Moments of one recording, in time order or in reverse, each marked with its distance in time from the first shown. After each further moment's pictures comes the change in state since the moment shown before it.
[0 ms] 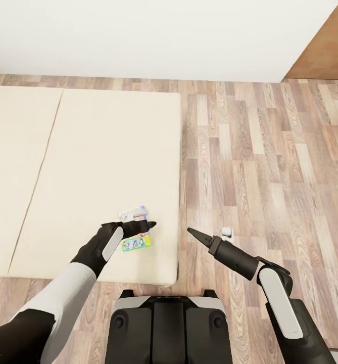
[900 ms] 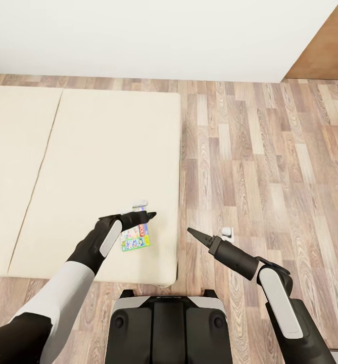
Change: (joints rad) left arm 0.006 0.004 0.008 -0.130 0.000 0.015 0.007; right arm 0.000 0.000 0.000 0.000 0.000 0.000 0.002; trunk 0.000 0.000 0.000
